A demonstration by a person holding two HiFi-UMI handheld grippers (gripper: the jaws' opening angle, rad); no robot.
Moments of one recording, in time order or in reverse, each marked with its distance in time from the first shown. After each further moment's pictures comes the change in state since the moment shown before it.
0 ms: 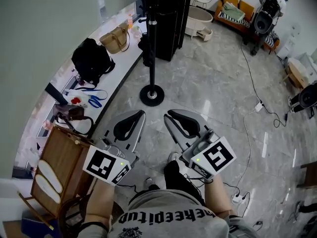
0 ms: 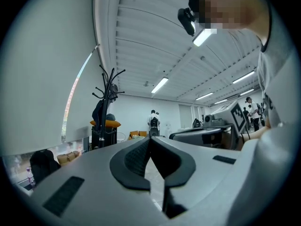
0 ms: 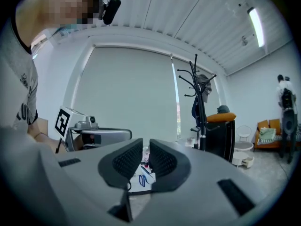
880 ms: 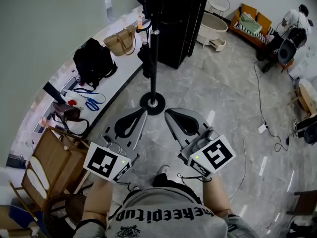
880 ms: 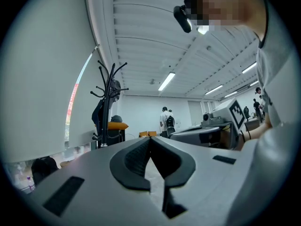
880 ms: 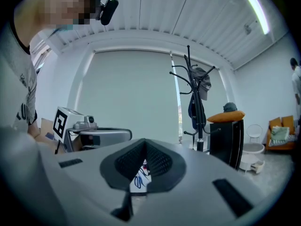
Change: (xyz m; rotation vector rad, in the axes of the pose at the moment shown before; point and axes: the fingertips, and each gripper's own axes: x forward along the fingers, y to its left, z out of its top) left arm 0.134 0.035 -0.002 0.050 0.001 0.119; right arm 0.040 -0.139 0.003 0.005 -0.009 0.123
